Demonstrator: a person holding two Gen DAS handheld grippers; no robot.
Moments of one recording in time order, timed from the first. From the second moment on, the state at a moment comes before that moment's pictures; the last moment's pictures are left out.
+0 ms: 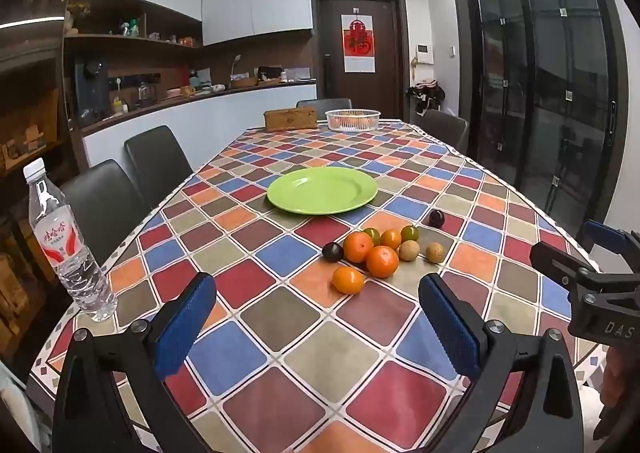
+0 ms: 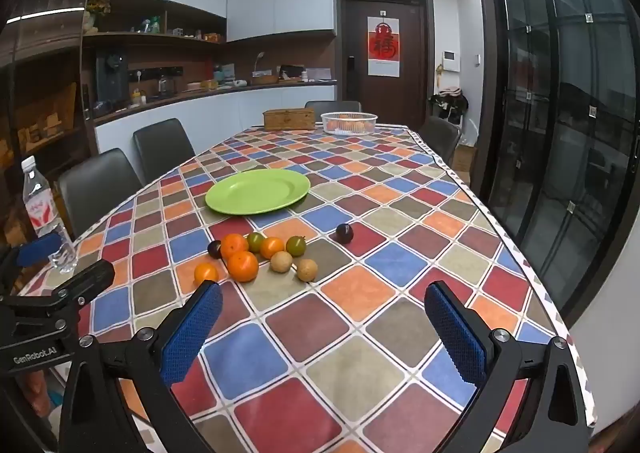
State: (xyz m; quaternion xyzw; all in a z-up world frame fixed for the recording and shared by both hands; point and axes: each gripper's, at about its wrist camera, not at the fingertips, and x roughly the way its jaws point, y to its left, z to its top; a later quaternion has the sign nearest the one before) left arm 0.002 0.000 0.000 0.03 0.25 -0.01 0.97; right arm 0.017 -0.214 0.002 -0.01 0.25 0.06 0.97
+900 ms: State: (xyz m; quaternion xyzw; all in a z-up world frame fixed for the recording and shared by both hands) left arm -0.009 0.003 0.008 0.03 0.23 -0.01 0.97; right arm 0.014 -0.212 0.004 -0.01 0.25 0.06 0.97
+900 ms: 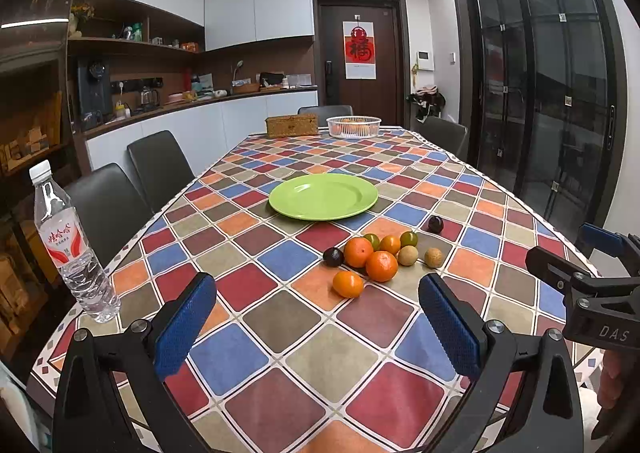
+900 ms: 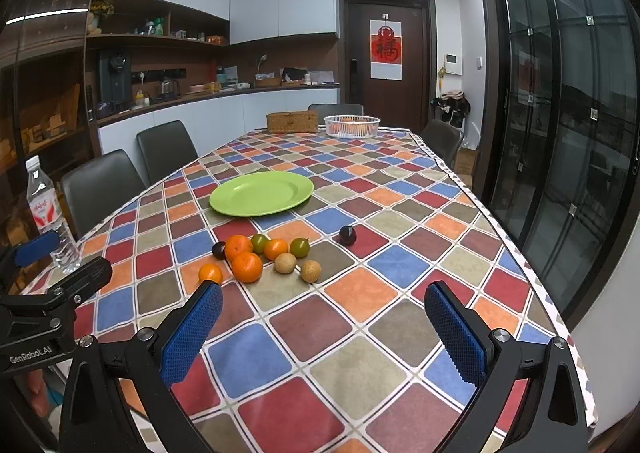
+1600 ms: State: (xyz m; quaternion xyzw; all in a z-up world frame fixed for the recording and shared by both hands) left arm -0.011 0.003 0.013 0.03 0.23 -0.01 0.97; right arm 0.014 -0.213 0.004 -0.01 0.24 0.06 0.97
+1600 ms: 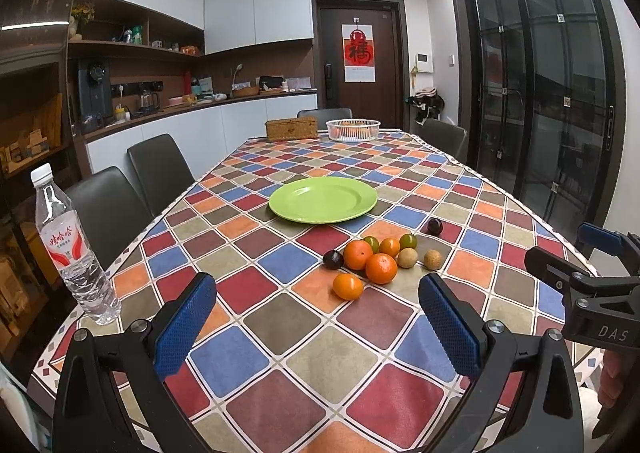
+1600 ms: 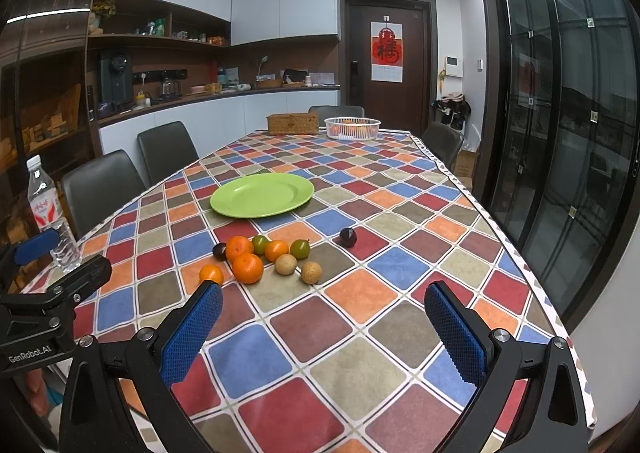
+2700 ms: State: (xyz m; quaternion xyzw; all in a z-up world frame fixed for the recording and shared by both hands) left arm -0.011 0.003 0.013 0.03 0.23 -0.01 0.97; right arm 0.011 -0.213 0.009 -0.01 0.25 0.06 0.97
